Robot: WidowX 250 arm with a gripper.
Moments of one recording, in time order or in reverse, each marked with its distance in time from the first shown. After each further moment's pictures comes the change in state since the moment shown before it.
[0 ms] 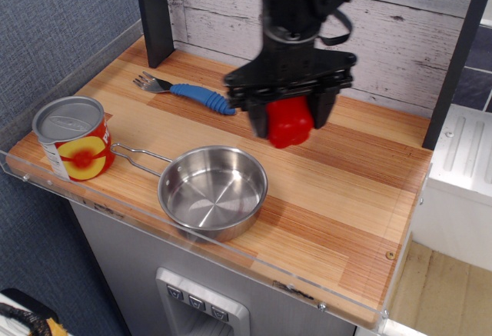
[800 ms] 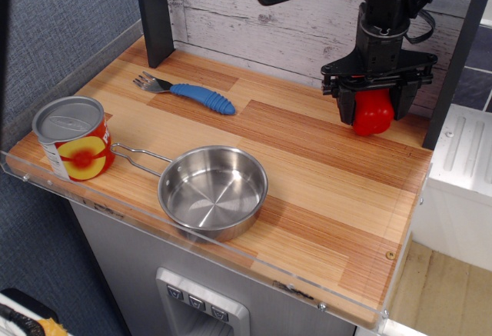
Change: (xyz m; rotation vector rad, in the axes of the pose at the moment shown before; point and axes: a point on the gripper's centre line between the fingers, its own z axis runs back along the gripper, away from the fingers) arm 0.031 -0.088 -0.064 -0.047 0.097 -0.127
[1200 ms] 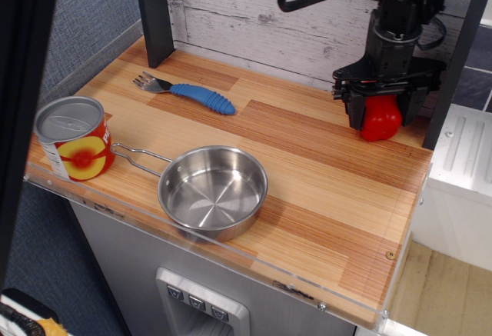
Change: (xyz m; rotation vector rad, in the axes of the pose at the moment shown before) arm -0.003 -0.009 -0.005 0.033 0.017 0.018
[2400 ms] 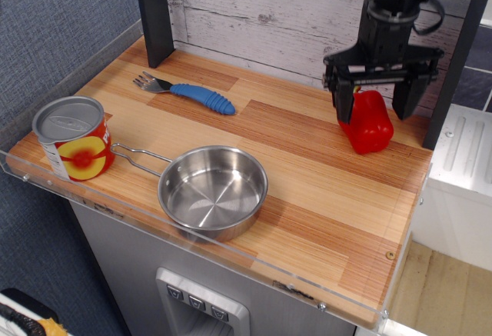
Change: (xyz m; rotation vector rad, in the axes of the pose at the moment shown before) arm -0.011 0.015 0.033 0.040 0.055 0.003
